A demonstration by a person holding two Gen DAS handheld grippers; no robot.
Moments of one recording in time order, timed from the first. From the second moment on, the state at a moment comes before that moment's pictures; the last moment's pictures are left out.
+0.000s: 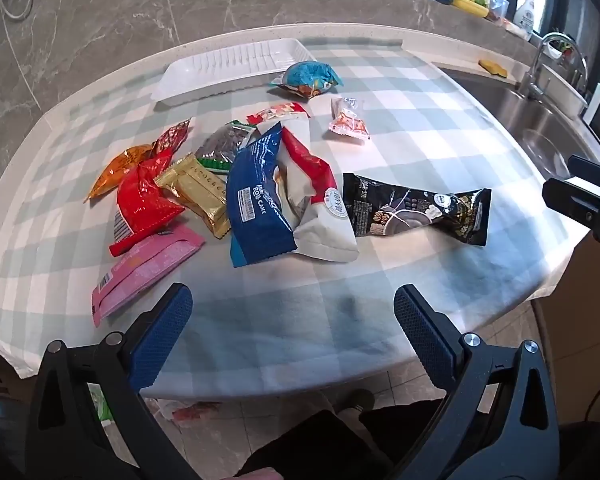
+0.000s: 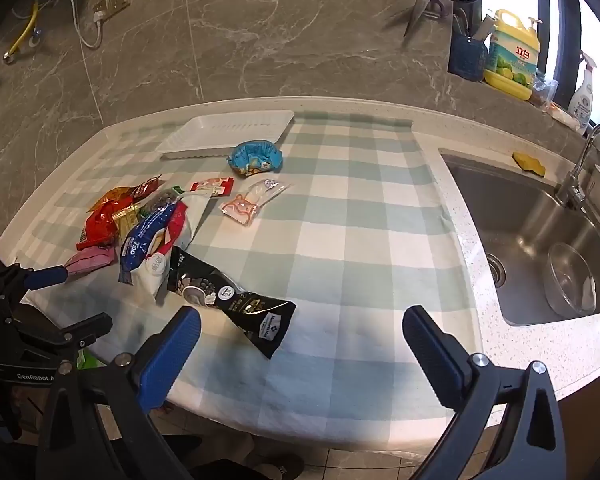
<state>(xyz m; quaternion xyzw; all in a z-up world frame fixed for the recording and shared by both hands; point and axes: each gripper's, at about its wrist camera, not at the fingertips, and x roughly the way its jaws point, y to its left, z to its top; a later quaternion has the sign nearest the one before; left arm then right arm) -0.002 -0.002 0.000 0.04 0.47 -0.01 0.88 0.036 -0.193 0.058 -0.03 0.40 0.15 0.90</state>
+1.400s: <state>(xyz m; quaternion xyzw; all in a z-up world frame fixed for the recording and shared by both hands) 0.014 0.010 -0.006 0.02 0.49 0.00 0.87 0.049 -0.167 0.053 -0.05 0.40 0.17 0.90</state>
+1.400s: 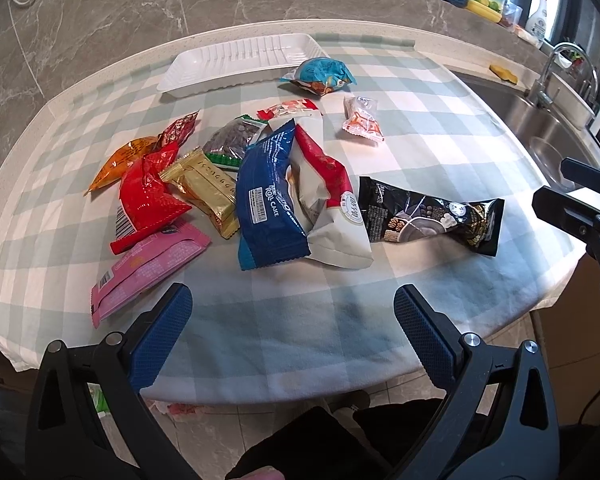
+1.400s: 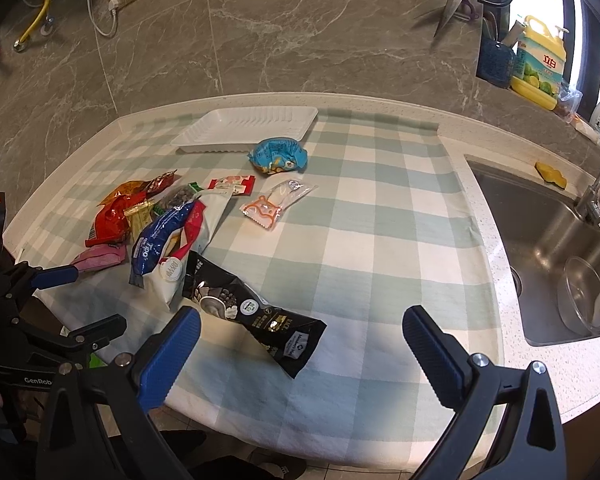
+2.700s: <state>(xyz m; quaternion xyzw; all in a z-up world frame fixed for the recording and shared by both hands) 0.010 0.020 -0.007 0.01 0.49 0.00 0.87 0.049 -0.149 0.048 -0.07 0.41 0.19 0.89</state>
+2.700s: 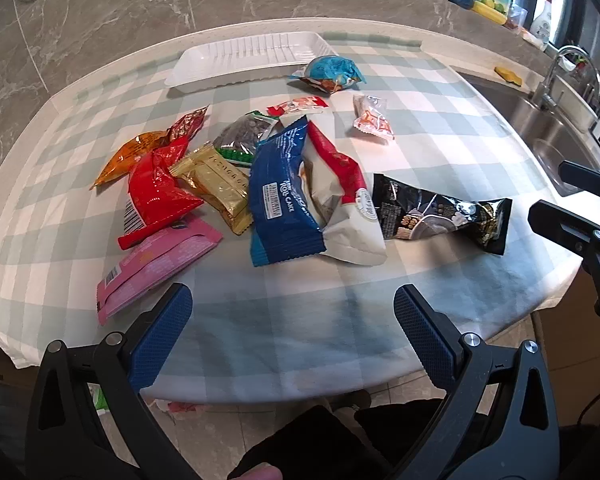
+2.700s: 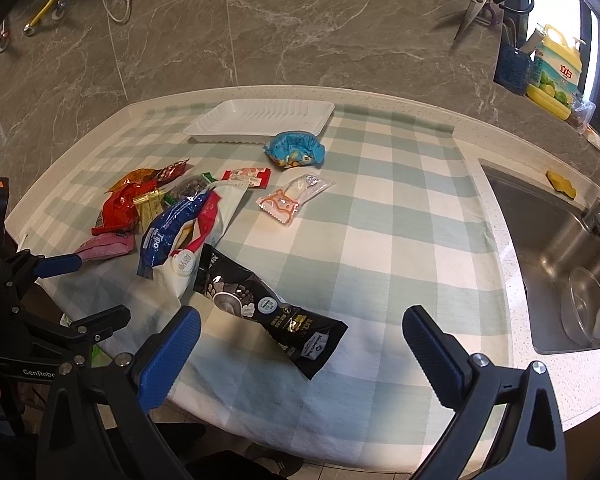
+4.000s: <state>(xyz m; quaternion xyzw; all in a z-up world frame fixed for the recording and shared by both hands) 0.044 0.116 -0.057 0.16 0.54 -0.03 0.82 0.088 -0.094 -0.010 -0.21 0.47 0.27 0.82</state>
